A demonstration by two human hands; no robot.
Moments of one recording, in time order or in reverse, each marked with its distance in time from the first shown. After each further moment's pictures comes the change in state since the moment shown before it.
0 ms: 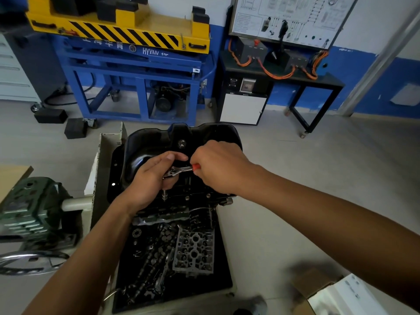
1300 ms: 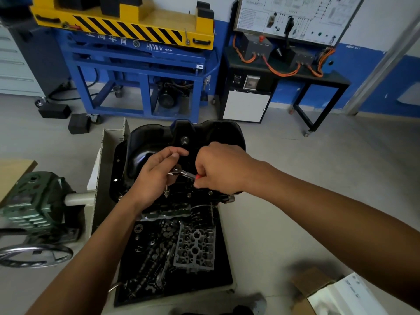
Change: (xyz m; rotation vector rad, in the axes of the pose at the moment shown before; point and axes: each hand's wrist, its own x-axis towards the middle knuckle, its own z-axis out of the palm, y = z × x) left_hand -0.003 -0.001 0.004 0.087 0.085 0.036; right_hand -0.001 0.004 -0.001 0.146 -0.155 -0.026
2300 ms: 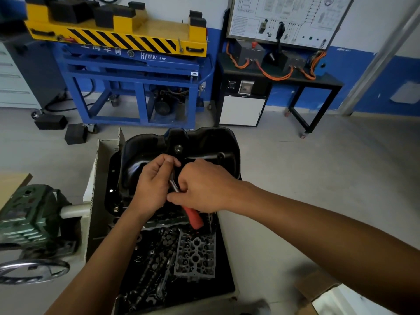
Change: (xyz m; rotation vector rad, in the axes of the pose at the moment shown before) left_hand 0.003 0.000 0.015 0.144 0.173 0.122; right_hand -0.001 -0.018 0.019 0.249 0.108 -0.048
